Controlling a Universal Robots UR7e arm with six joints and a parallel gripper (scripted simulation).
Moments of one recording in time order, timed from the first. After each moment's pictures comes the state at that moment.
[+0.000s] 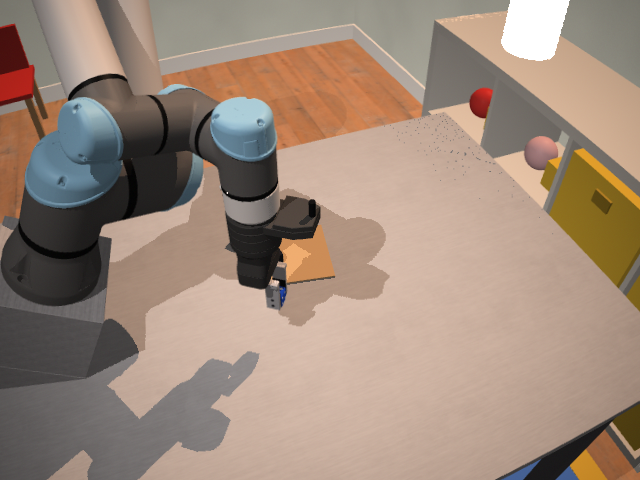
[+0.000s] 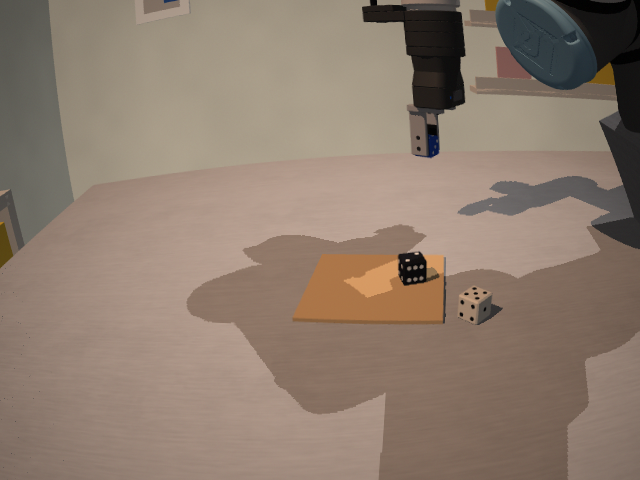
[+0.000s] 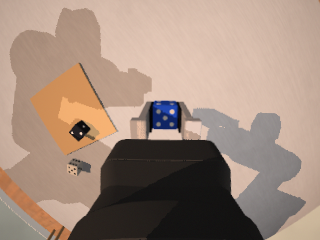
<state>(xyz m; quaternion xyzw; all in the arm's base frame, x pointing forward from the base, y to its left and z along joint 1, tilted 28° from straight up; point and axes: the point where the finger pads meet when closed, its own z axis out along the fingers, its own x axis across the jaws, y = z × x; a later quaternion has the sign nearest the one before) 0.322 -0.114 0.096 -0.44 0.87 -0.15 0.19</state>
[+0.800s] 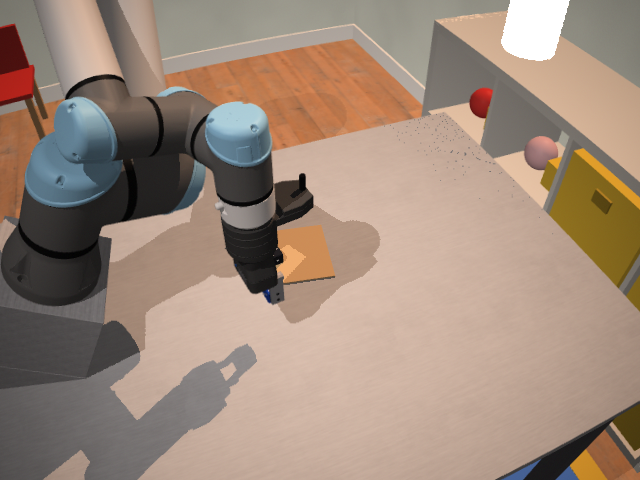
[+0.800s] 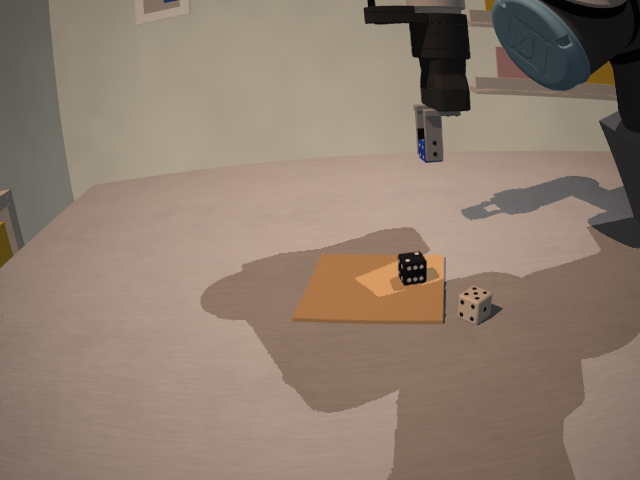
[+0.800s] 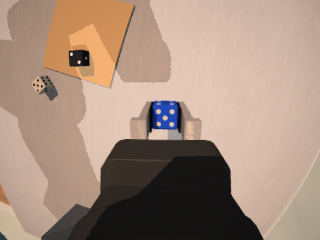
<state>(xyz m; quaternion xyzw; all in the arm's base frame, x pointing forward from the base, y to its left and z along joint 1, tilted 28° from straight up) 0.322 -0.100 0.091 -0.73 0.64 -0.21 0.12</state>
